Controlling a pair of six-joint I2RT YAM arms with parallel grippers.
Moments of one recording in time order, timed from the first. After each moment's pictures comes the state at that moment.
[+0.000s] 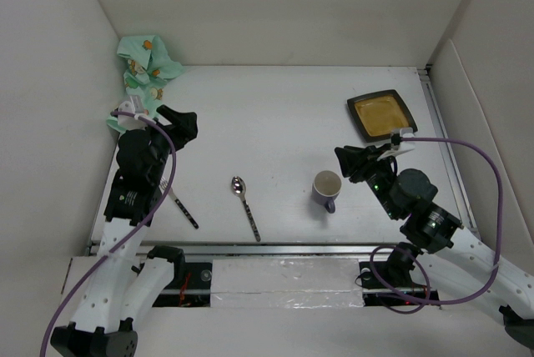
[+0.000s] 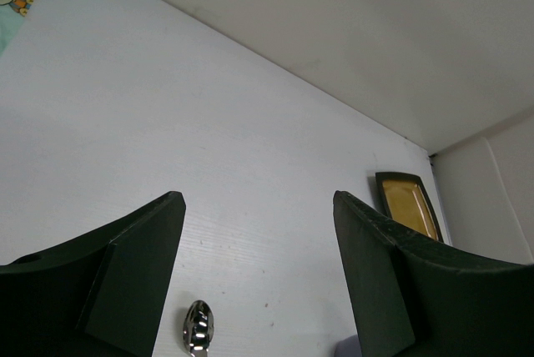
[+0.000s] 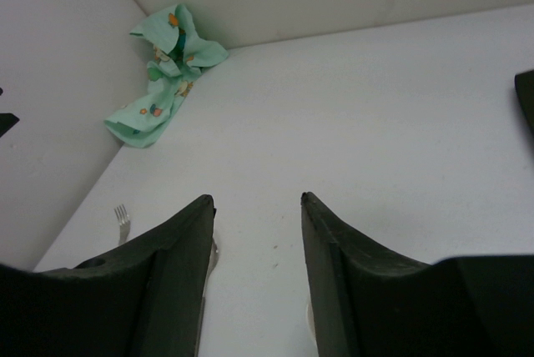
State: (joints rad) left arm -0.17 0.70 0.84 -0.27 -0.08 -0.64; right arm 0.84 0.59 0.65 0.00 0.45 0.42
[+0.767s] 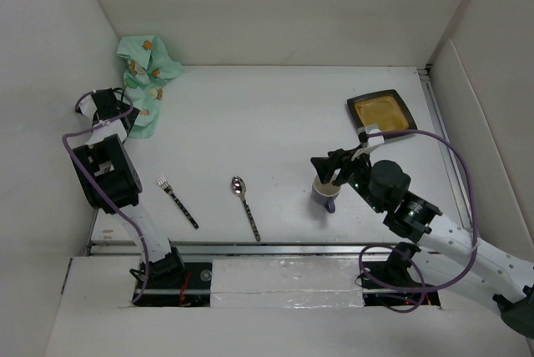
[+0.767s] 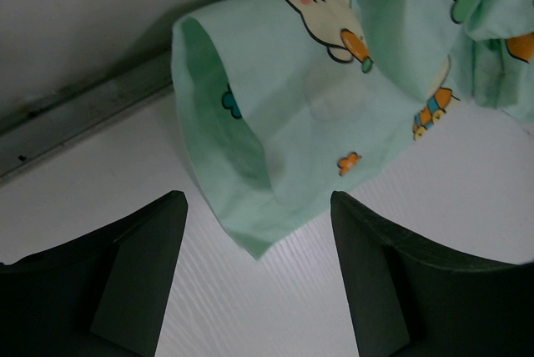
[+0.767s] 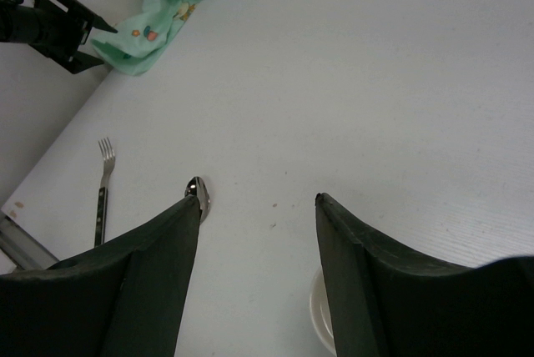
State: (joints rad) left arm 0.38 1.89 1.30 -0.13 -0.15 -0.77; right arm 0.84 0.74 0.62 0.04 0.31 0.39
